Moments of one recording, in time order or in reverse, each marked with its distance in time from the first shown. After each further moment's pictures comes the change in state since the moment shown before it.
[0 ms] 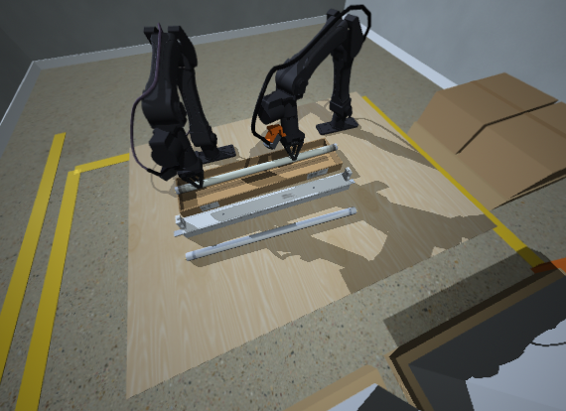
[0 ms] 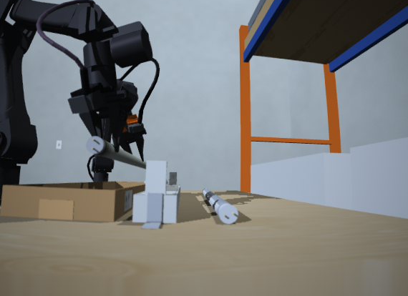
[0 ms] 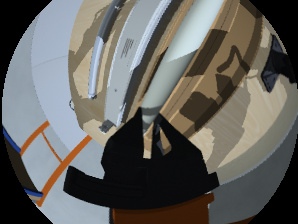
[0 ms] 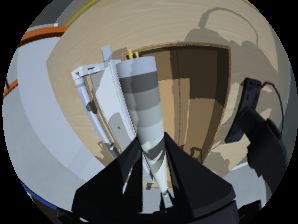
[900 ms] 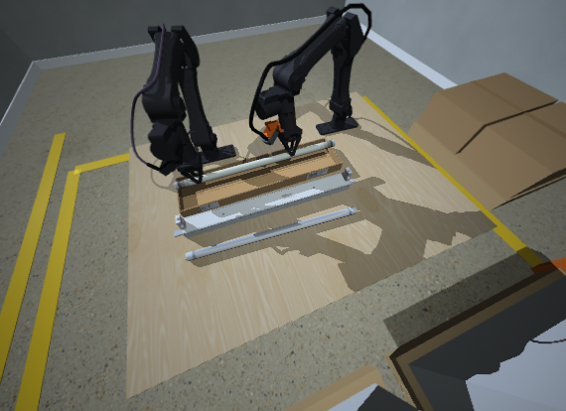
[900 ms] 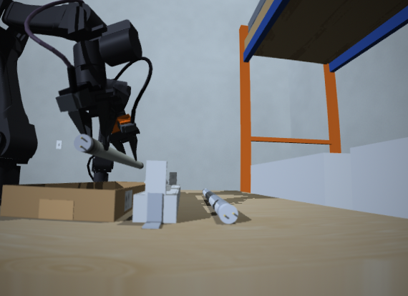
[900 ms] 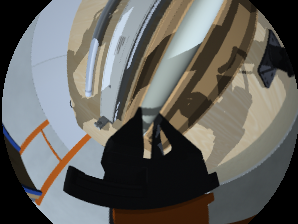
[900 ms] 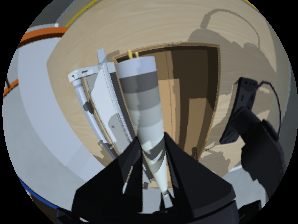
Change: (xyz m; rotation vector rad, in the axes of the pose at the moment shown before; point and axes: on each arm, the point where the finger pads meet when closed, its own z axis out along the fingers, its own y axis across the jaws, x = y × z) left arm 0.000 -0.020 -0.008 -0.001 0.003 -0.004; right arm 0.000 -0.019 -0.006 -0.005 -0.004 -0.005
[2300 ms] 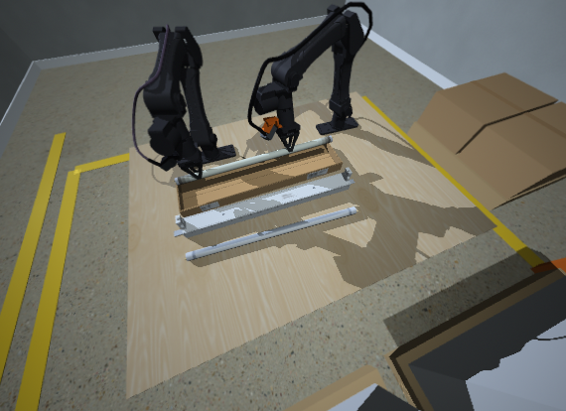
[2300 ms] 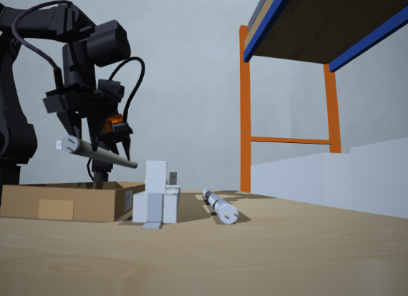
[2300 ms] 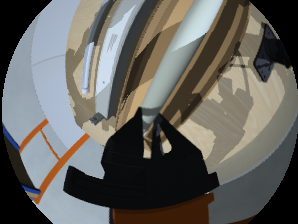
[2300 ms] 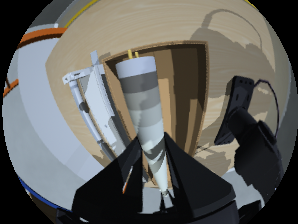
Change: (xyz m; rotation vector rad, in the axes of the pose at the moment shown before) left arm 0.002 -0.021 -0.008 0.000 -0.003 -0.004; right arm 0.002 -0.021 -0.002 -0.002 0.003 -0.003
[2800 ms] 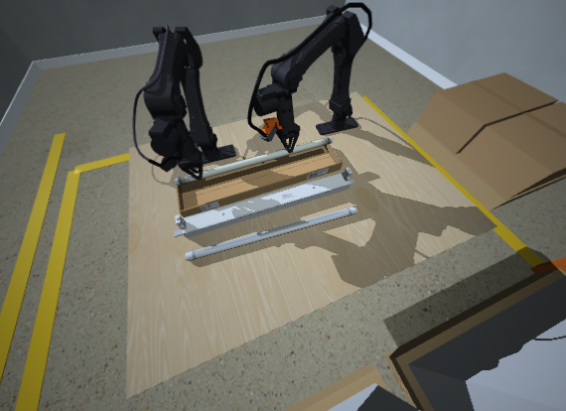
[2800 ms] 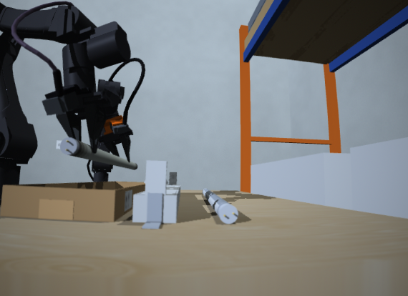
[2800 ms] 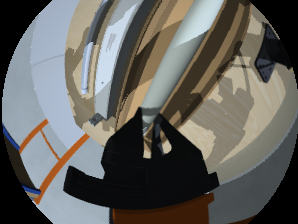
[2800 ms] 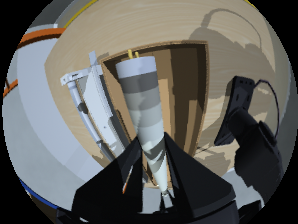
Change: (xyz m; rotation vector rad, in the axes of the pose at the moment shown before) left arm 0.000 -0.001 0.004 0.002 0.003 0.001; right arm 0.000 -0.001 0.003 0.006 0.000 0.001
